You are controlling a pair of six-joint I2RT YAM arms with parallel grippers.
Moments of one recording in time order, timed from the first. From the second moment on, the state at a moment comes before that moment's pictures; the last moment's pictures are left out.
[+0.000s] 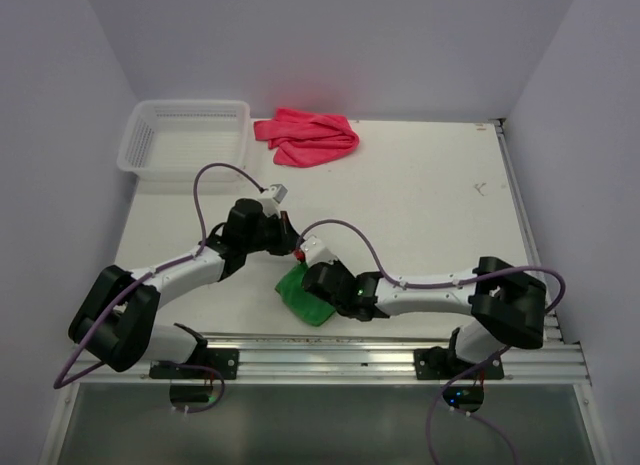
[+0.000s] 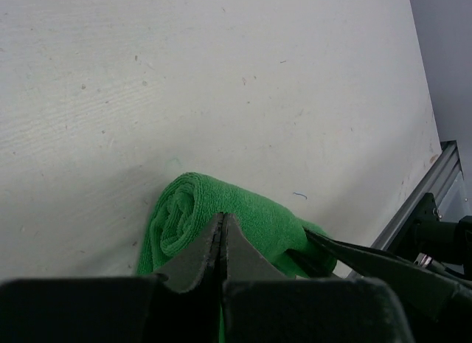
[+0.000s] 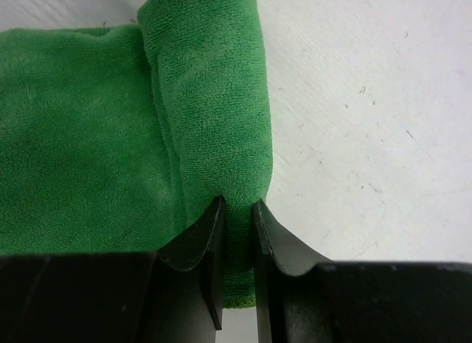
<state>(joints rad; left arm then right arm) -0.51 1.36 0.61 0.19 0.36 -0.56 1.21 1.54 0.83 -0.21 0.64 0.26</state>
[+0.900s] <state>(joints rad) -0.51 1.32 0.55 0.22 0.38 -0.58 1.48 1.96 1.10 -0.46 1.09 0.23</state>
